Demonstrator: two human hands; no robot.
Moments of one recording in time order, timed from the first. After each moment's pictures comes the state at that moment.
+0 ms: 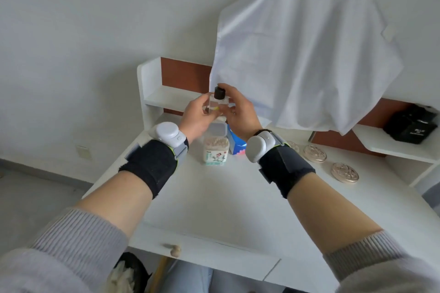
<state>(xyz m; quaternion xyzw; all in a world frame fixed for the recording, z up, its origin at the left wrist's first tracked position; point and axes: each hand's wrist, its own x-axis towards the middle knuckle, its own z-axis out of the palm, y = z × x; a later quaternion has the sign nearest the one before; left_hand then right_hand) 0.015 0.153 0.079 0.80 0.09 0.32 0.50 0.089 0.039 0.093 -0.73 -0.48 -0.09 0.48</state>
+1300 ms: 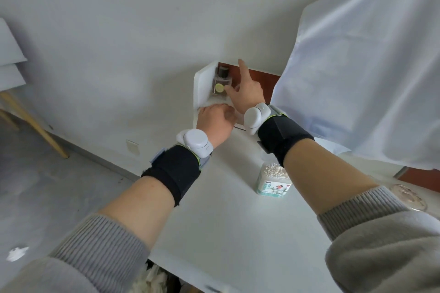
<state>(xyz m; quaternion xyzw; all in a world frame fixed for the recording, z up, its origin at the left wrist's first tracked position) 0.016 0.266 0.059 0.88 0.25 0.31 0.25 0.125 0.229 0.107 -0.81 -0.43 -0.07 0.40</state>
